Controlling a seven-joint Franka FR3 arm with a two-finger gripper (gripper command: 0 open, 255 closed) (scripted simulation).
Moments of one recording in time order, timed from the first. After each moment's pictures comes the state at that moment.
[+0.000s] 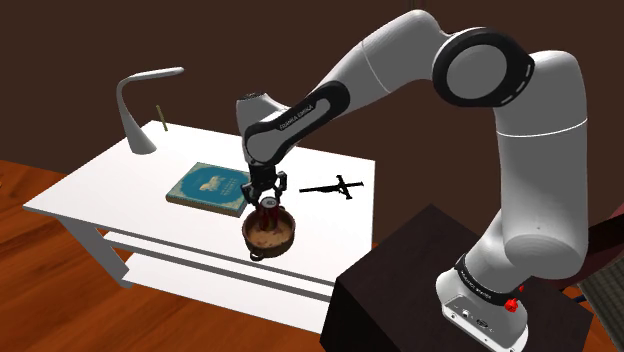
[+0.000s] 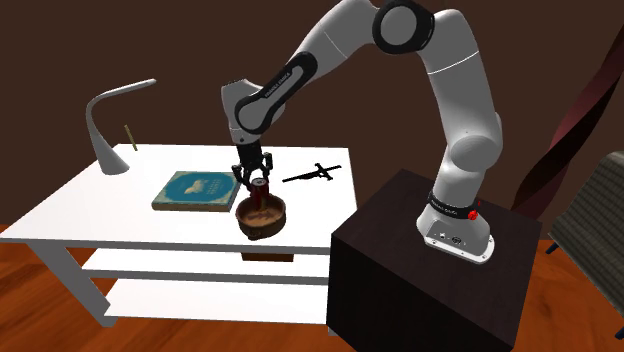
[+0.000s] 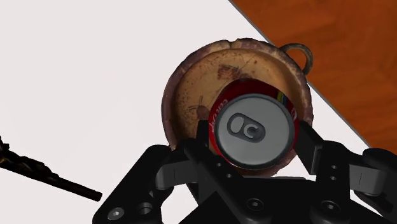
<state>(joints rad) 0.22 0.55 0.28 -1.80 -0.06 2.19 0.62</state>
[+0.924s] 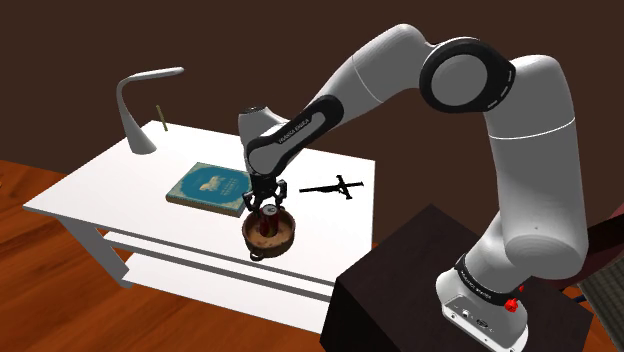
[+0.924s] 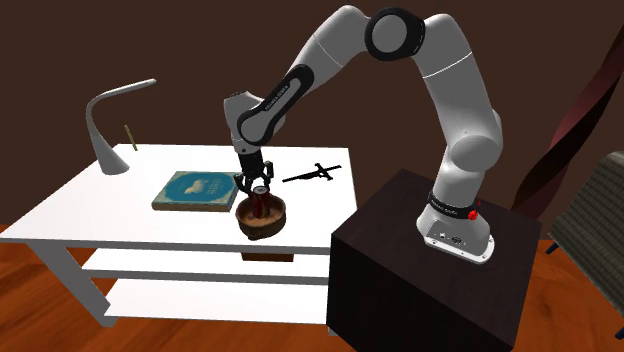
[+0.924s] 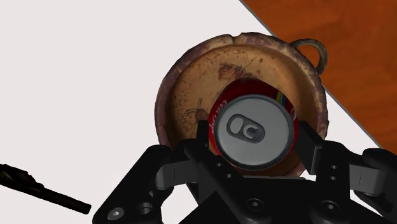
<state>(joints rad) 0.23 0.62 0.27 -1.80 -0.08 2.25 0.62</state>
